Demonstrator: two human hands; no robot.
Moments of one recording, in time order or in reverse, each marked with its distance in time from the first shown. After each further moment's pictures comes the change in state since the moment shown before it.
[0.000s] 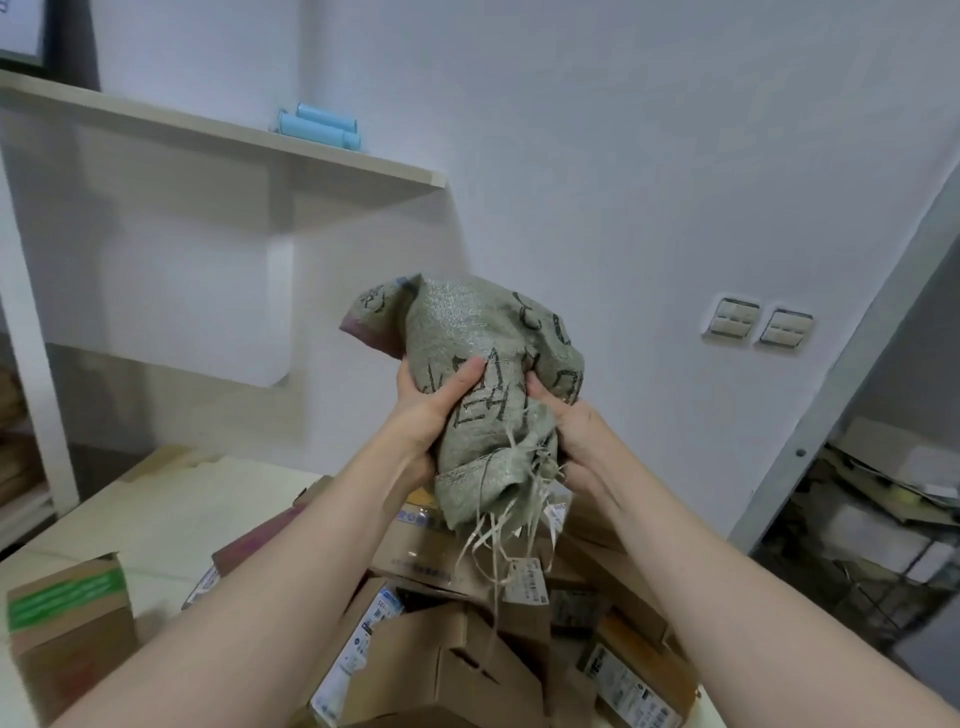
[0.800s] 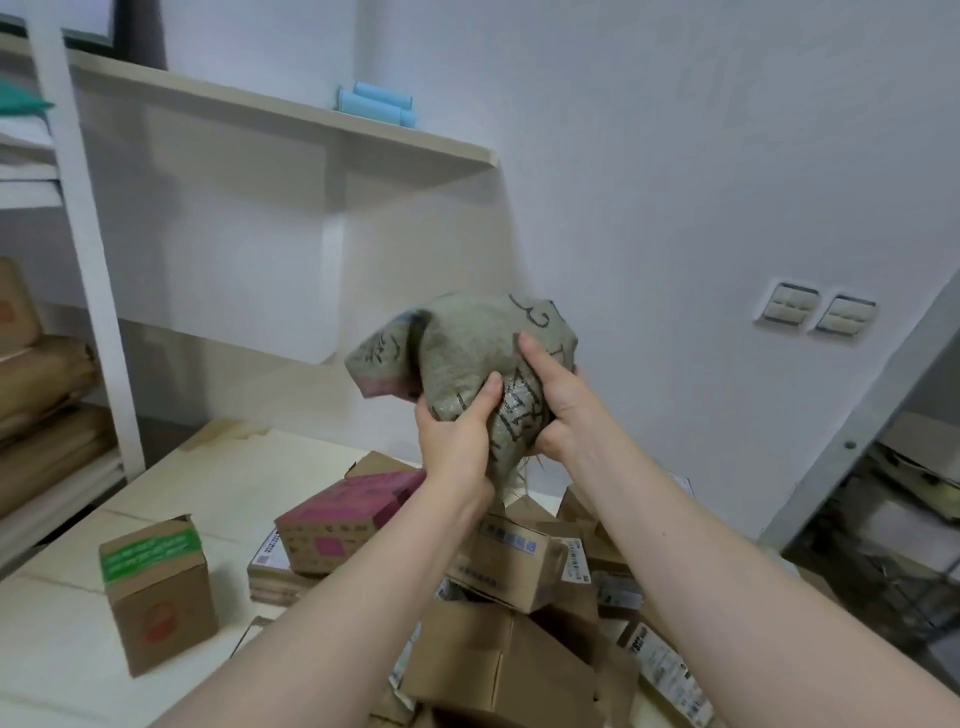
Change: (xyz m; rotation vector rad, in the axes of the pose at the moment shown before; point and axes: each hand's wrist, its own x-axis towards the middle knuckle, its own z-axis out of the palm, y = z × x) left_hand -0.036 -0.019 -0.023 -0.175 0.365 -0.009; right_hand 0.013 0.033 0.075 0.071 0.228 0.122
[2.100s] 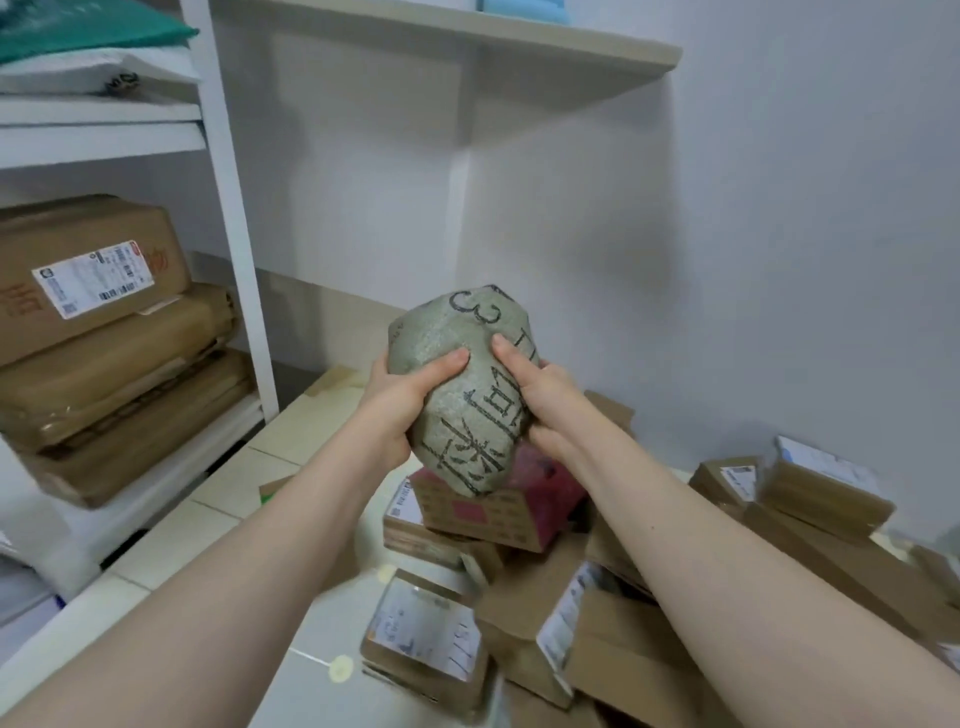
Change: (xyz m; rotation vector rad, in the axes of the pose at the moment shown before) left_hand 0.102 0.106 -0.180 0.330 -0.058 -0.017; right_hand 0.042 0.135 0.122 -0.198 -0.317 0.060
